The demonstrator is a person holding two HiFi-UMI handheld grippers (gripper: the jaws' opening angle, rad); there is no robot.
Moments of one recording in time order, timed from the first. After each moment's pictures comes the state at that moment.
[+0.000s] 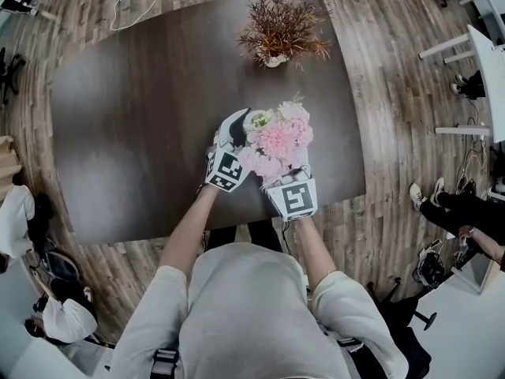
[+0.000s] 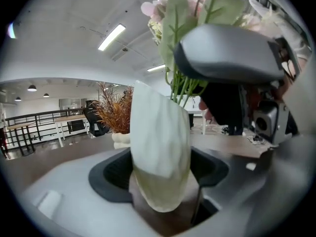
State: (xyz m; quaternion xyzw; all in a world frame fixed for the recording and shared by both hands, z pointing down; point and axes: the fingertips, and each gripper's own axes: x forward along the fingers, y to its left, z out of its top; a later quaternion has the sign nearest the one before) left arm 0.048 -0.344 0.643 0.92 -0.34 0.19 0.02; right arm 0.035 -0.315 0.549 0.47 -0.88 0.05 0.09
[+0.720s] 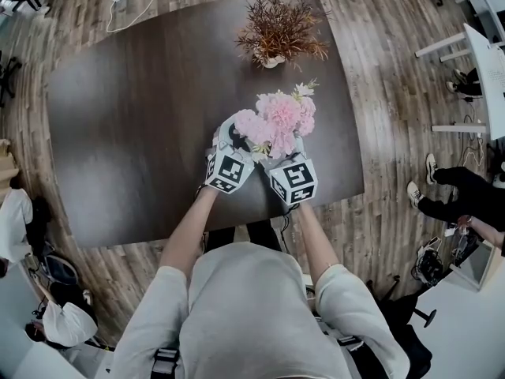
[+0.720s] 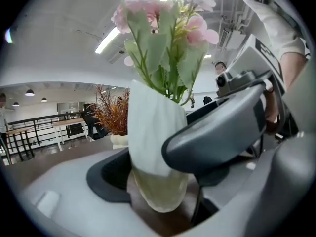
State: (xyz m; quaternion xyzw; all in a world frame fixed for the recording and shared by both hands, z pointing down) left arm 0.051 -0.342 0.645 0.93 -0.33 0.19 0.00; right arm 0.040 -0.331 0.617 0.45 -0.87 0.17 0.12
